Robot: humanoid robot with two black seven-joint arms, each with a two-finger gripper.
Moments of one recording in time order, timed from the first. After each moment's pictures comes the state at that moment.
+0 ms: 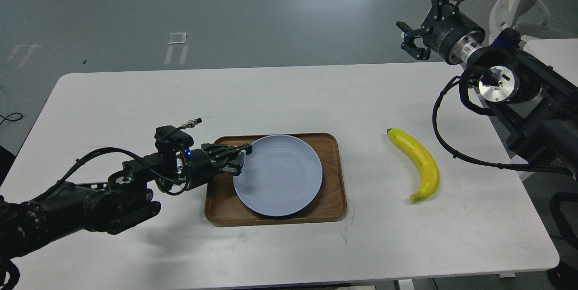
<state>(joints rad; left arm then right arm) -0.84 0.29 0.13 -0.74 1.36 0.28 -0.49 0.92 -0.42 0.71 0.78 -0.11 0.18 0.07</state>
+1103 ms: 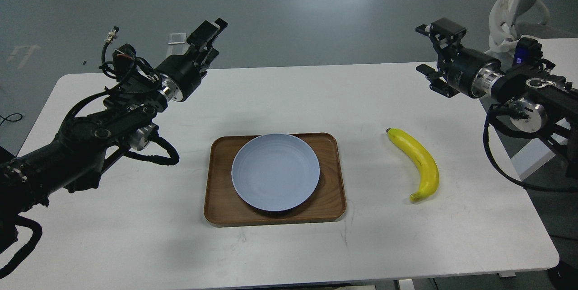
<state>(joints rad) -0.99 0.31 -0.30 -0.76 0.32 -0.07 -0.49 0.92 -0.69 0.27 0.97 -0.64 0.21 0.17</state>
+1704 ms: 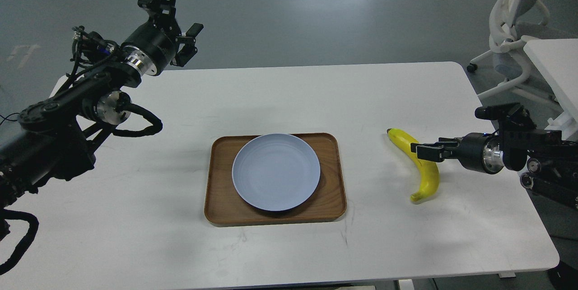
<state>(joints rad) -0.97 0.36 -0.48 -0.74 0.20 -0.18 -0.37 0.91 -0.74 -0.11 1.01 -1.37 0.06 0.27</state>
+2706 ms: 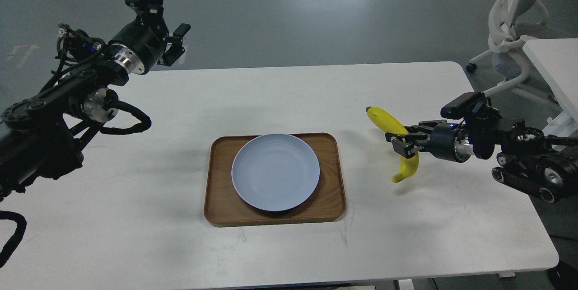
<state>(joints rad) -0.97 0.39 -0.47 -0.75 0.20 -0.18 -0.34 1.09 -0.53 -0.24 0.91 -1.57 -0.08 0.43</state>
